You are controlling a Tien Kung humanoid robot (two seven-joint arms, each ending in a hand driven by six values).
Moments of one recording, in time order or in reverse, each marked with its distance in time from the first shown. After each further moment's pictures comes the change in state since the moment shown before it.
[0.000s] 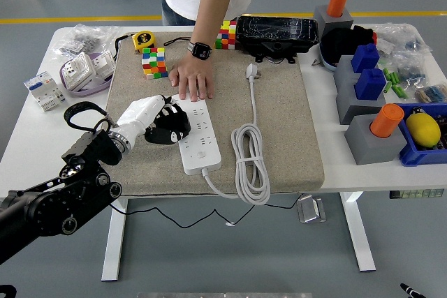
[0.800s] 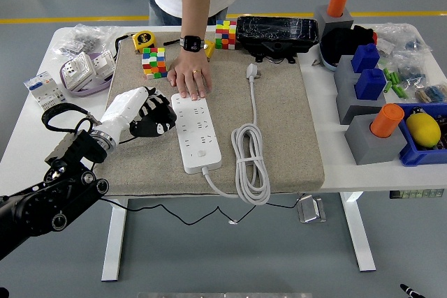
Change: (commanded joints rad) left arm 0.030 0.026 -0.061 0.073 -0.047 0.096 -0.138; right arm 0.000 0.000 -0.005 0.000 0.001 0.001 0.000
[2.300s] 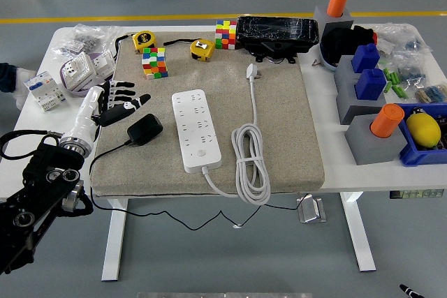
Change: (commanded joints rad) left arm 0.188 -0.006 -0.295 -0.216 -0.591 -0.018 -0.017; right arm 0.008 0.006 -0.004 -0.008 0.000 0.001 -0.002
